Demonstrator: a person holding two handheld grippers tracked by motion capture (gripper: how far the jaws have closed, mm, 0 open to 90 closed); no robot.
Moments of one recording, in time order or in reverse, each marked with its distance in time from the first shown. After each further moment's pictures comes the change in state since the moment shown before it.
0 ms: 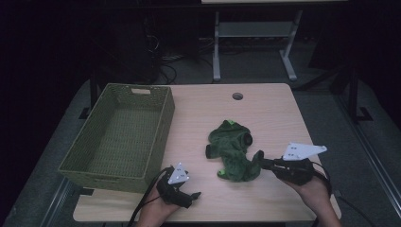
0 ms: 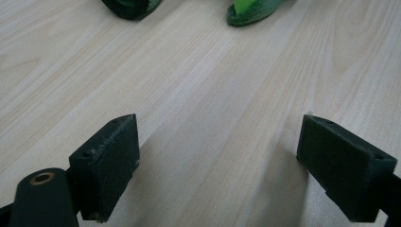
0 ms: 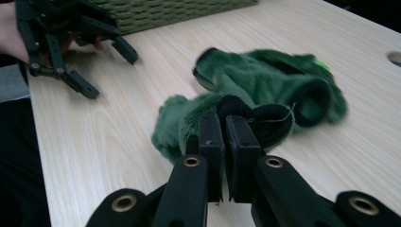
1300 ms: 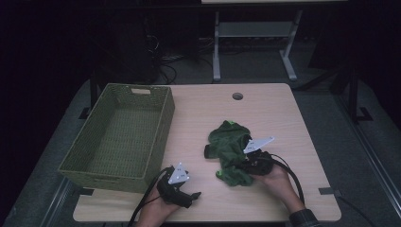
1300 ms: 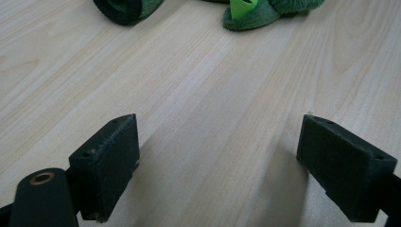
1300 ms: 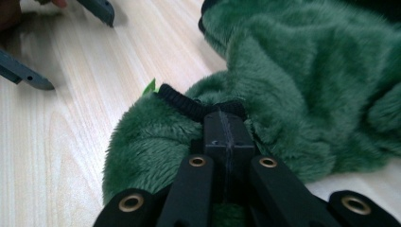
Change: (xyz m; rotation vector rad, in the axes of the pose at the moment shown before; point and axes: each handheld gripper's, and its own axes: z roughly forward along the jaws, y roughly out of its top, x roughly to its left) left arm 0.000 0.000 0.001 -0.001 0.001 0.003; right arm -0.010 -0.003 0.110 0.211 0.121 0.108
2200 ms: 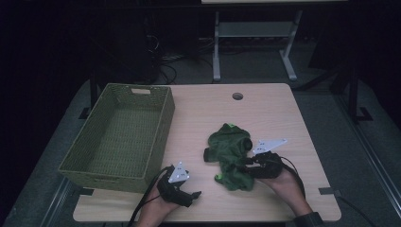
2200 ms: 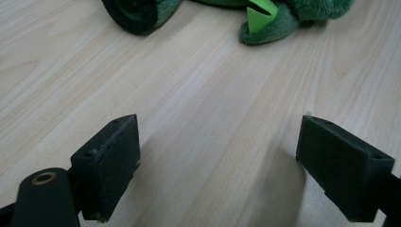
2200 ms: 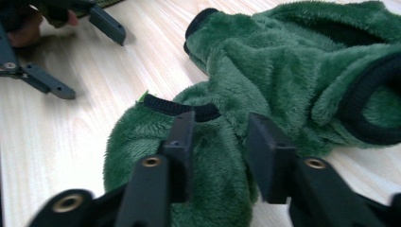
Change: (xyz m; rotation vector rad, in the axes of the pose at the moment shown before) left arm 0.003 0.004 0.001 0.006 -0.007 -0.007; right arm 0.008 -0.005 -0.031 -0.069 -0.040 0.013
